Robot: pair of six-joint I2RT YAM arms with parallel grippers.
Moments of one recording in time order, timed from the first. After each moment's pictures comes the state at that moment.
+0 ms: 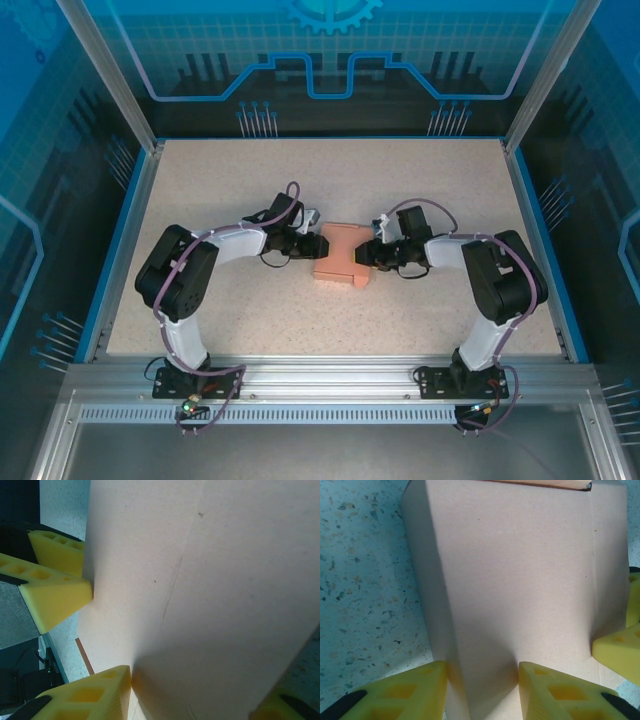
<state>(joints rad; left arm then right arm) -0.46 1.84 1.05 -0.21 0.47 -0.46 0.30 1.76 0.79 -0.01 -0.78 0.47</state>
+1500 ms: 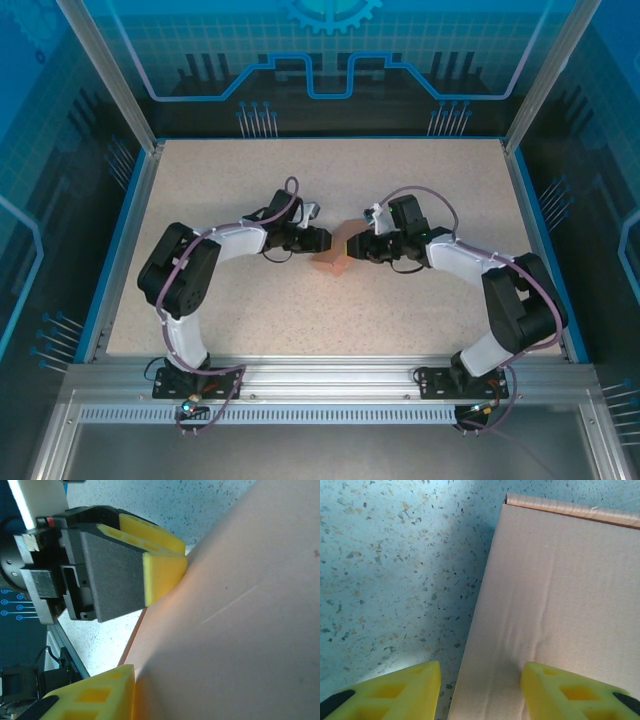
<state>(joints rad) -0.45 1.87 1.07 -0.12 0.48 -0.49 0.41 1.56 0.86 -0.15 -0.68 0.54</state>
